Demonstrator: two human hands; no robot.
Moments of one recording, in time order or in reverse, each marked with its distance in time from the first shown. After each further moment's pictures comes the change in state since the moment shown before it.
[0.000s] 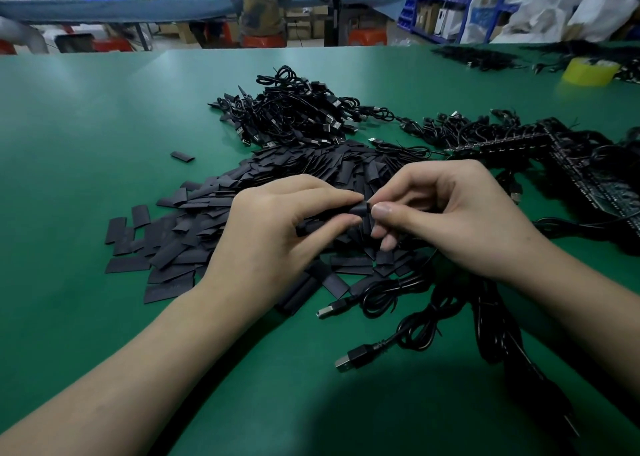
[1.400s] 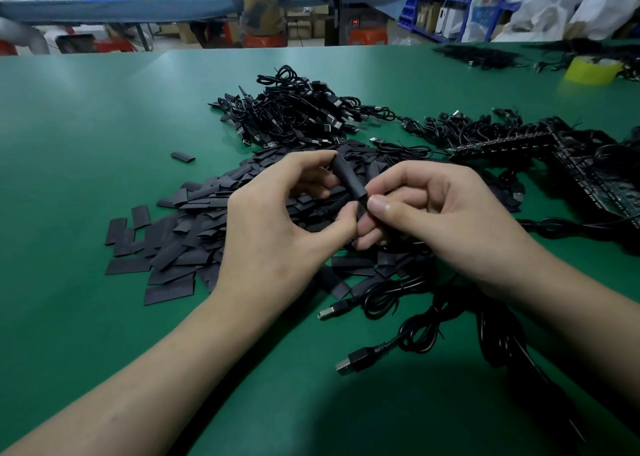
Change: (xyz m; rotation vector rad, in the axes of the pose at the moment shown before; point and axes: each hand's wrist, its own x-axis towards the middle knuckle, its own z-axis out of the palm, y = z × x) left_hand 0.004 0.016 0.009 -0.184 0.134 -0.311; right_hand -0.002 -0.007 0.014 0.229 0.011 0.104
